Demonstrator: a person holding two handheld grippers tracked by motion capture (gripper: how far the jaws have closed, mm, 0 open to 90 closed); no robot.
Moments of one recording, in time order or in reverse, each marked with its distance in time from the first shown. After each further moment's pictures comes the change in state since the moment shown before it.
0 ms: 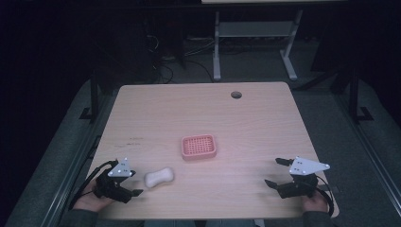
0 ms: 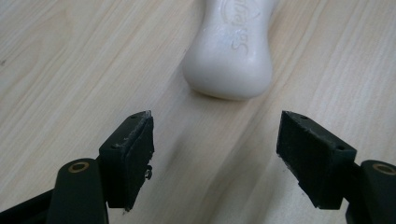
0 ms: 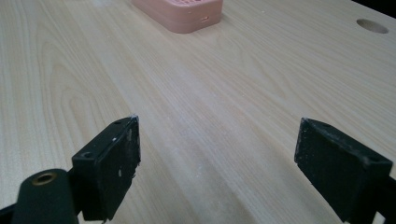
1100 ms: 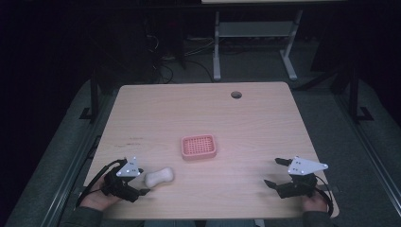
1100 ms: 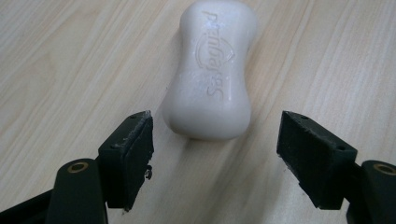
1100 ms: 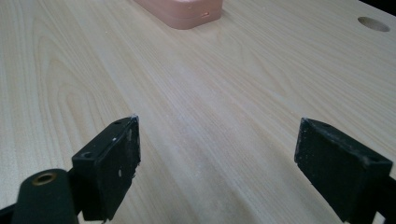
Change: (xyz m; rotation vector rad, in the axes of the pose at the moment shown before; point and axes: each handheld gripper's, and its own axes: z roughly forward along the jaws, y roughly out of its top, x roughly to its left) left arm -0.009 0.022 0.007 -0.011 -0.009 0.070; right arm 0.000 0.001 0.002 0.016 -0.006 -0.014
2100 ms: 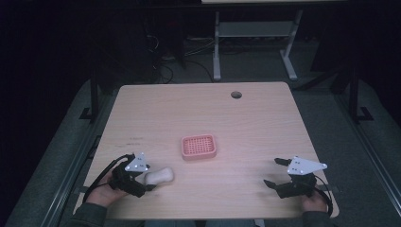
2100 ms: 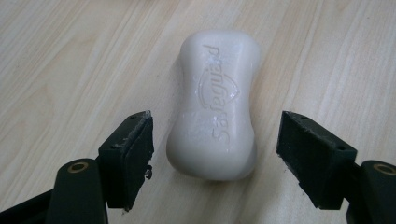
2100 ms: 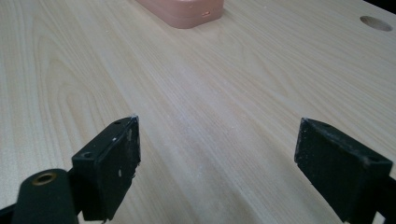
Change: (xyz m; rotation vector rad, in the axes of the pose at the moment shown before) left arm 0.006 0.020 0.011 0.005 -0.019 0.030; right arm 0.000 0.001 0.002 0.004 0.001 -0.004
